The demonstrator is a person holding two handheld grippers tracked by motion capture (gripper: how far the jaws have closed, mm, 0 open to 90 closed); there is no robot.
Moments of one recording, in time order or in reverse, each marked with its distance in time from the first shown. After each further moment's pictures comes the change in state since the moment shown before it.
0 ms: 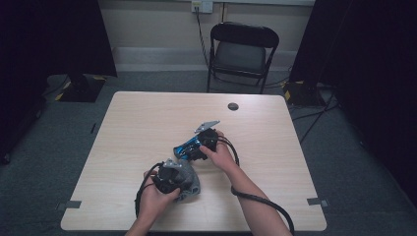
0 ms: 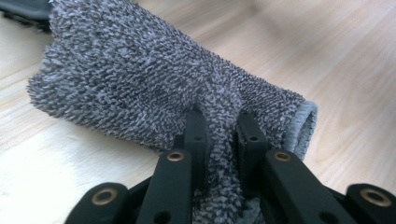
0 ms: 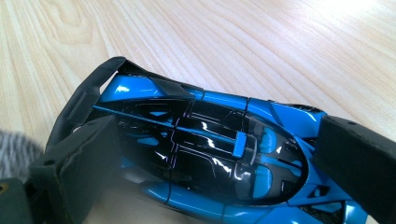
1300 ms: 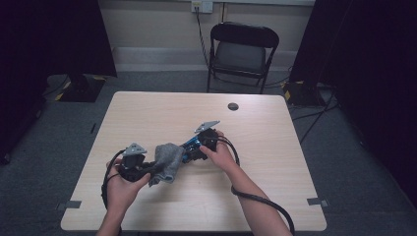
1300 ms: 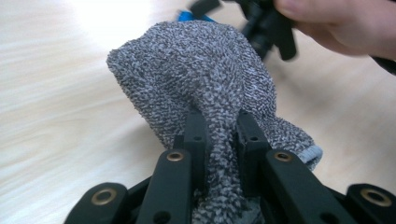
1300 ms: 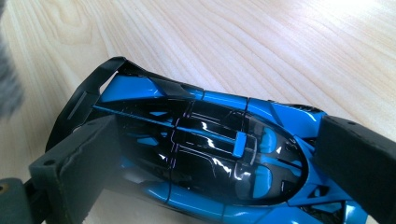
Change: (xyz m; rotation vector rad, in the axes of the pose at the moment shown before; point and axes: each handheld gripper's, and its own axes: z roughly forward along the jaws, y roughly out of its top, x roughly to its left) left arm 0.047 0.002 -0.091 -0.219 0.134 -0.064; right arm 0.000 0.000 0.000 0.000 0.001 0.002
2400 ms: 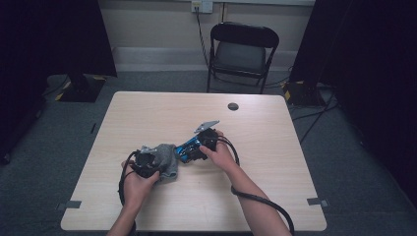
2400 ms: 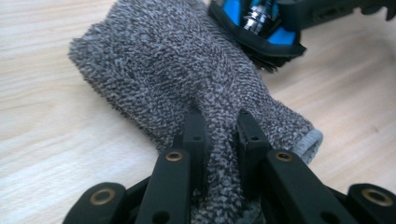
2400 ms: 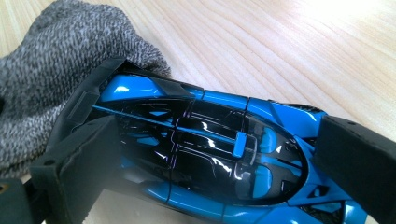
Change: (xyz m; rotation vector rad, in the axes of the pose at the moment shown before) left arm 0.015 -0.018 0.068 0.130 0.098 -0.059; right arm 0.001 0.001 0.000 0.008 -0.003 -0.002
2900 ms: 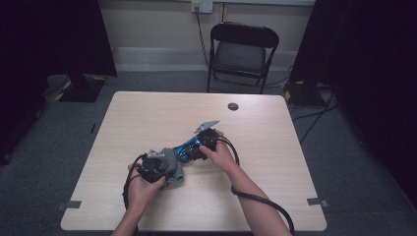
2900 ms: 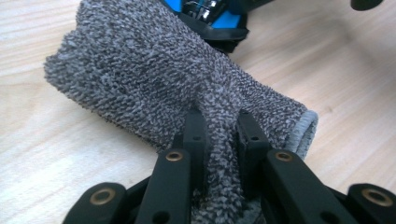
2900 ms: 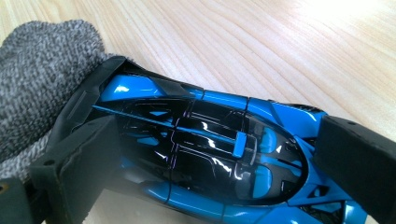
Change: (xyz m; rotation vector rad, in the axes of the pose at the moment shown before) left arm -0.022 -0.003 0.001 0.026 -0.053 0.057; right arm 0.000 0.000 0.000 0.001 0.001 -0.002
